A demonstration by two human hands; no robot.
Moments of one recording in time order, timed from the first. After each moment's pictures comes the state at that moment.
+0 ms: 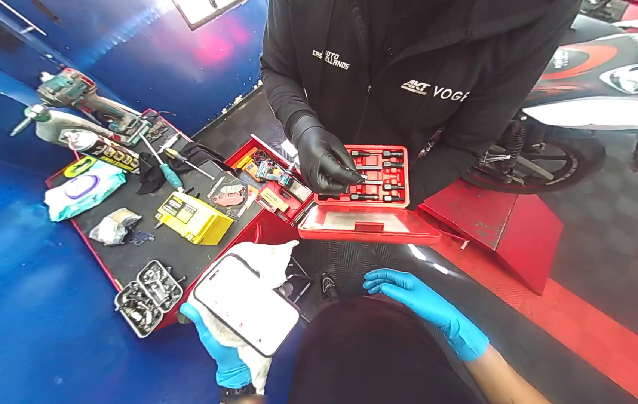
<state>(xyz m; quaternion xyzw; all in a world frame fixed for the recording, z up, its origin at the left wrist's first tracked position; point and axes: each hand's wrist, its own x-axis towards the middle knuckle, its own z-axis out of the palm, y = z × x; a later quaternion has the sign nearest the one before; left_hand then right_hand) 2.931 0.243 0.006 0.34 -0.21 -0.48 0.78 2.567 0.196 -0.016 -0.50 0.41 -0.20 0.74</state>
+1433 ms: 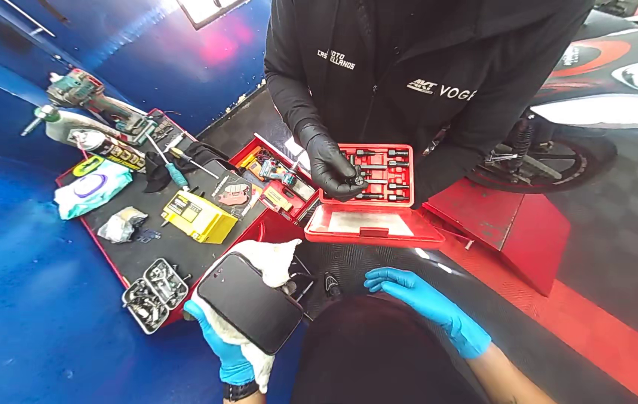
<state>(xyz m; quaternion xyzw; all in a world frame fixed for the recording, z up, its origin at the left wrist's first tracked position) 2.903 0.228 0.063 0.42 -0.12 -0.43 0.79 2.572 0.191 -0.017 -0.51 0.40 -0.19 0.74</state>
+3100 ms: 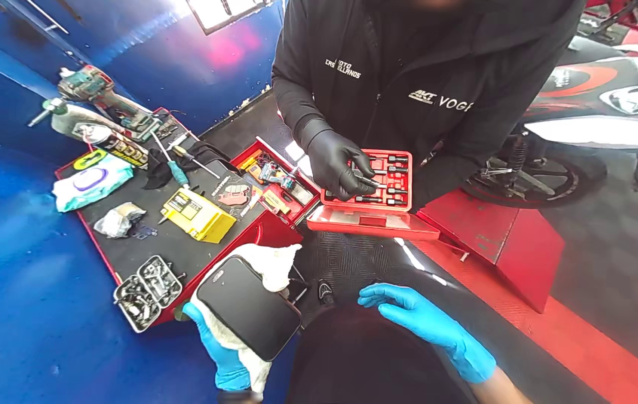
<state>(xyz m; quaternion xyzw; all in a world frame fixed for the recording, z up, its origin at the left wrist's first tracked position) 2.914 0.255 0.006 0.37 -0.16 -0.45 0.80 2.573 0.202 0.009 -0.57 0.33 -0.20 0.72</state>
